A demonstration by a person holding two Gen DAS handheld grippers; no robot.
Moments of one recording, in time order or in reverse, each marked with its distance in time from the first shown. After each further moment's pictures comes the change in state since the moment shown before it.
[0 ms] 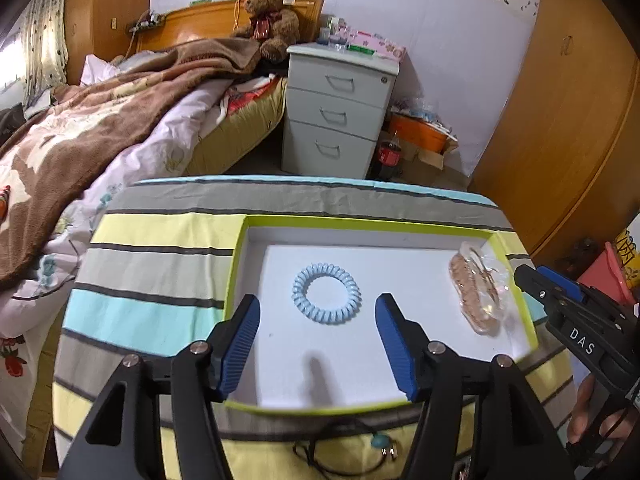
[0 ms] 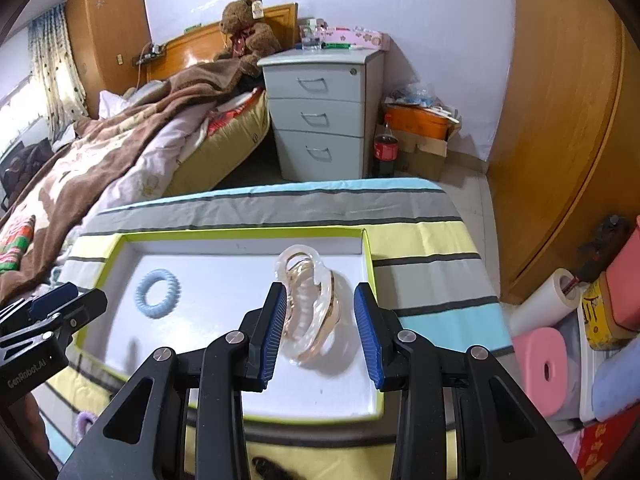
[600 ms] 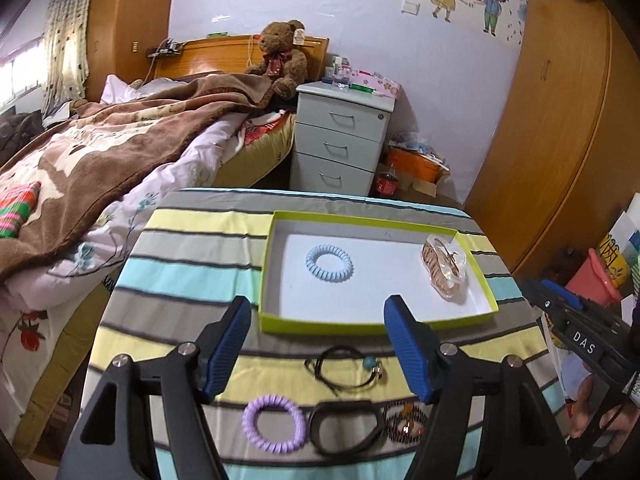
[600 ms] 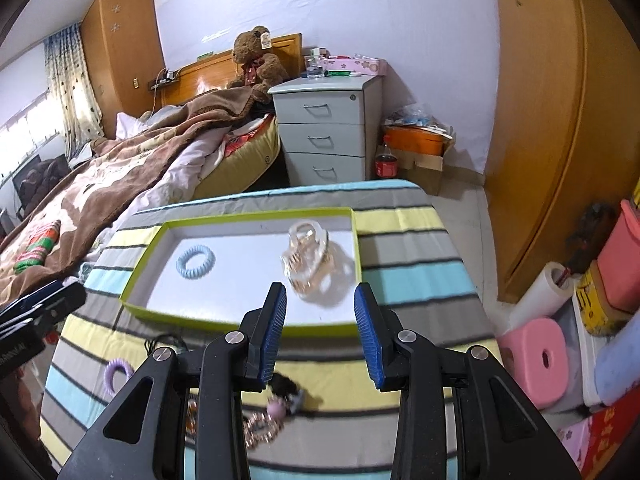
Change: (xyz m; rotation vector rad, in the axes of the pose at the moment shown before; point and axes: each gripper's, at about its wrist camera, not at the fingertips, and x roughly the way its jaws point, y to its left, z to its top) left arm -0.088 0.013 -0.053 -0.028 -0.132 -0.005; right arm -0.076 -0.012 -0.052 0.024 -0.092 0.040
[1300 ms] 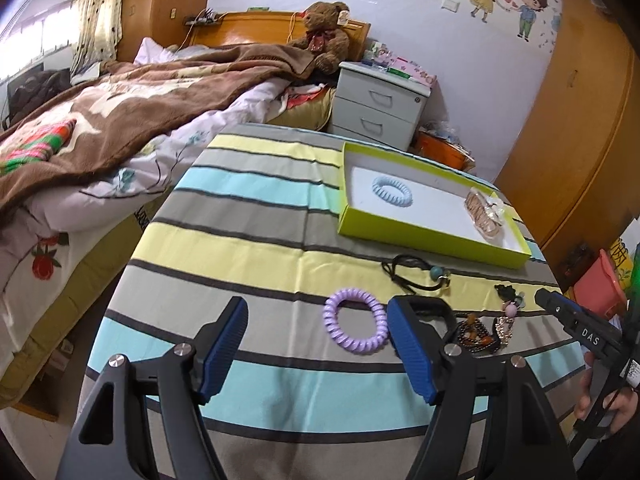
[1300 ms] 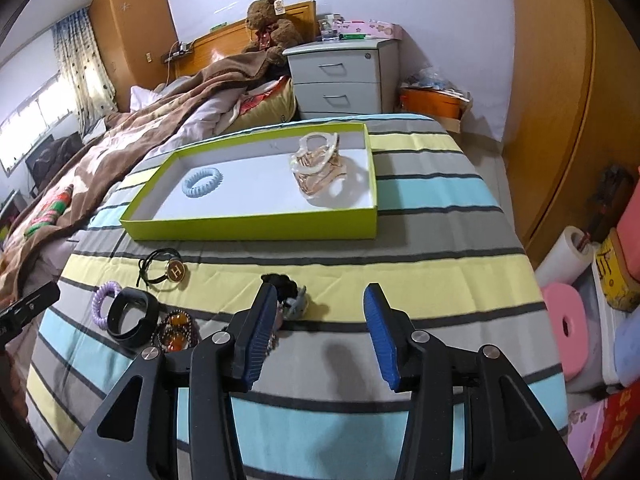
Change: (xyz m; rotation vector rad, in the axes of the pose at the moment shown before) left arm -0.015 0.059 -0.078 -0.103 0.059 0.047; right arm 0.021 -0.001 -0.062 -0.025 0.099 0.074
